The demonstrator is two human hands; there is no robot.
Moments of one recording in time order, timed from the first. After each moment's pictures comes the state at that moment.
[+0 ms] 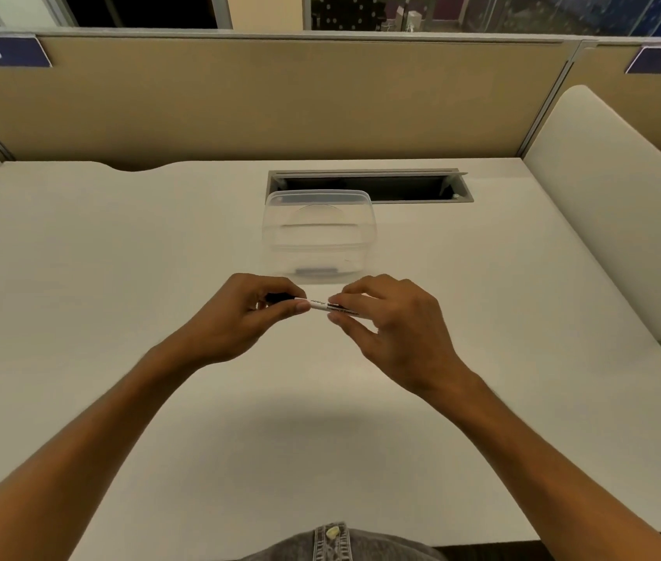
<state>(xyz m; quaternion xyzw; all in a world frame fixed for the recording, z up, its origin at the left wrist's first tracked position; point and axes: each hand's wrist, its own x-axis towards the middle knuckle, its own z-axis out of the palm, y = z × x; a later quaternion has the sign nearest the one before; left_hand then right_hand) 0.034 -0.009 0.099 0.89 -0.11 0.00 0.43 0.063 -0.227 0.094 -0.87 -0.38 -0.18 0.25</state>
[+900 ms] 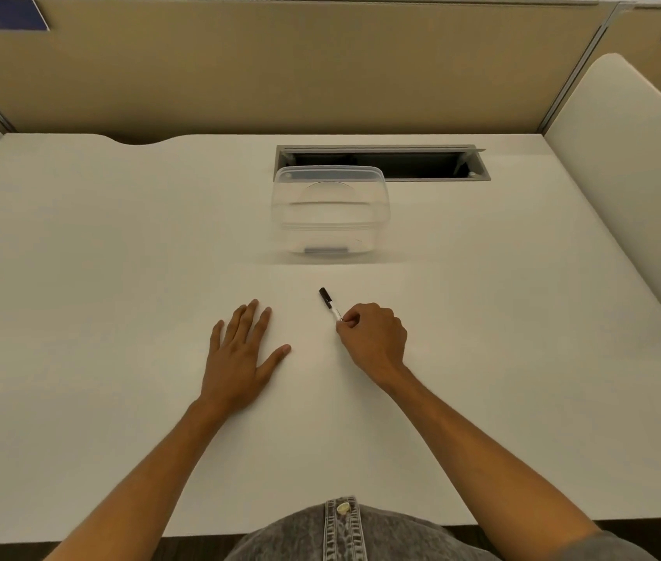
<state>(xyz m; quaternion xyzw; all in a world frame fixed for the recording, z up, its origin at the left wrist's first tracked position) -0.005 0.019 -0.076 0.99 0.07 -0.01 0.13 0.084 -0.179 -0.035 -0.95 -0.02 0.08 0.29</state>
